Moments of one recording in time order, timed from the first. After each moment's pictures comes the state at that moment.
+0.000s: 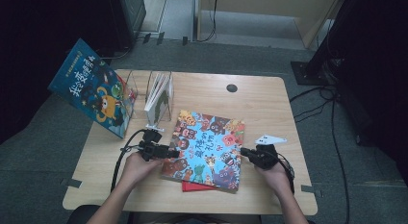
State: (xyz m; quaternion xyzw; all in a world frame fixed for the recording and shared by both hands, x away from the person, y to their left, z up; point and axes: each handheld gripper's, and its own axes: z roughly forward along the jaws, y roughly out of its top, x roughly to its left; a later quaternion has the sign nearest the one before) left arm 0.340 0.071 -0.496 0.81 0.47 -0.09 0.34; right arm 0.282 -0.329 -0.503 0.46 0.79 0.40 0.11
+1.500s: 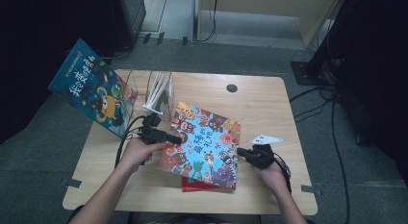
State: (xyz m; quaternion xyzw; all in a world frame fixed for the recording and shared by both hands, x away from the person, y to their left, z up) left arm 0.375 0.068 -0.454 0.78 0.49 -0.20 0.35; right arm 0.286 -0.320 -0.510 0.45 0.79 0.41 0.10
